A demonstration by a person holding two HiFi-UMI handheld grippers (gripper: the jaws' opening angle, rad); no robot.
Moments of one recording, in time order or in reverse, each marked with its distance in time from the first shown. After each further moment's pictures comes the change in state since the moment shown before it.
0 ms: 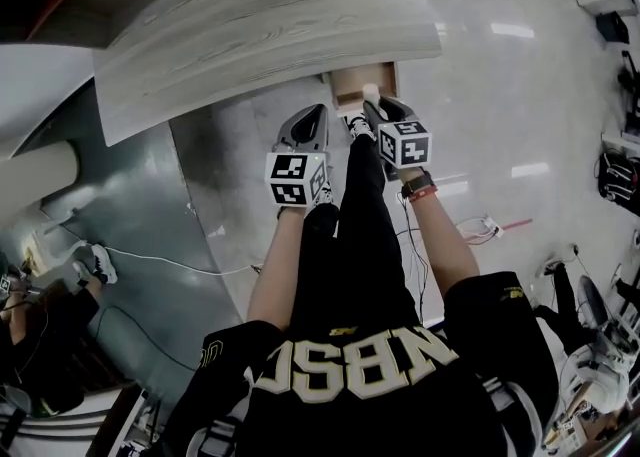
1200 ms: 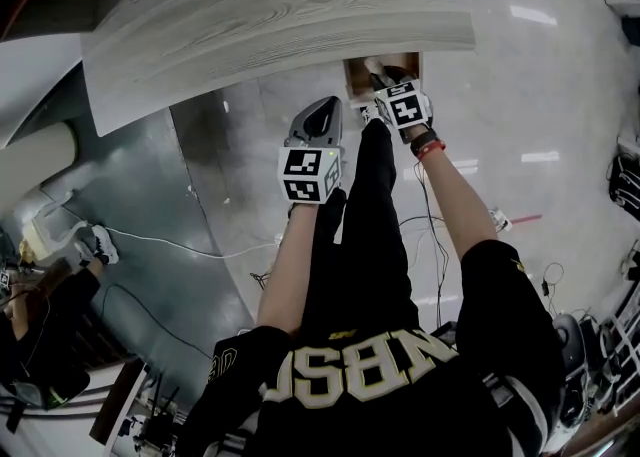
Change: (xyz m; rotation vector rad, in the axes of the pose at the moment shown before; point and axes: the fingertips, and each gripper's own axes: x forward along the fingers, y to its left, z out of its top) left arm 0.033 0.032 -0.056 -0.044 0.057 0.044; right arm 0.131 -0.039 -0.044 -0.272 0.215 -0.001
